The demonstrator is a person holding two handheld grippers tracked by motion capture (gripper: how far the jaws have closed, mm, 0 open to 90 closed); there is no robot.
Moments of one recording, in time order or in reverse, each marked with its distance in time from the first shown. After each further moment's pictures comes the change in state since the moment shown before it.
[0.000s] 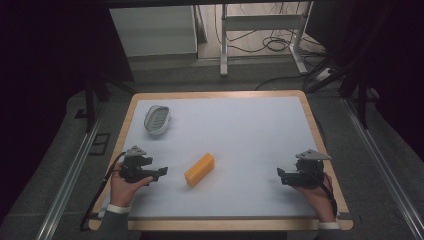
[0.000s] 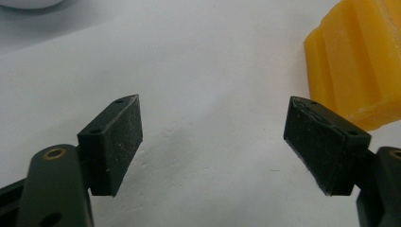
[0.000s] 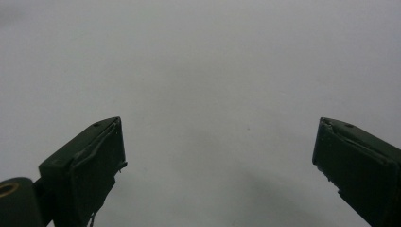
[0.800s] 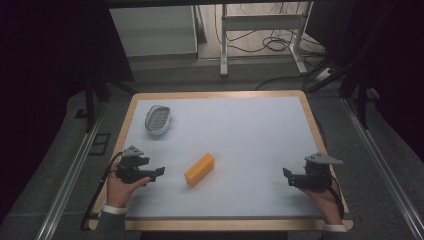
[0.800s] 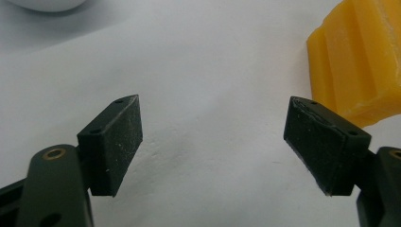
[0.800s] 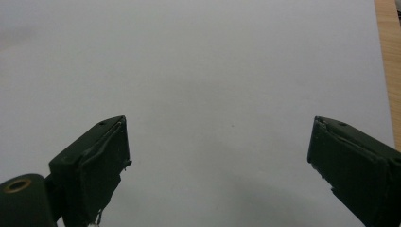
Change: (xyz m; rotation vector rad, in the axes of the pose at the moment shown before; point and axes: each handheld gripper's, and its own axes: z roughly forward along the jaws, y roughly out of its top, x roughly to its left) left arm -0.001 0.001 -0.013 0.007 0.026 0.008; right arm -0.011 -0.008 -0.017 -0.068 0.011 0.027
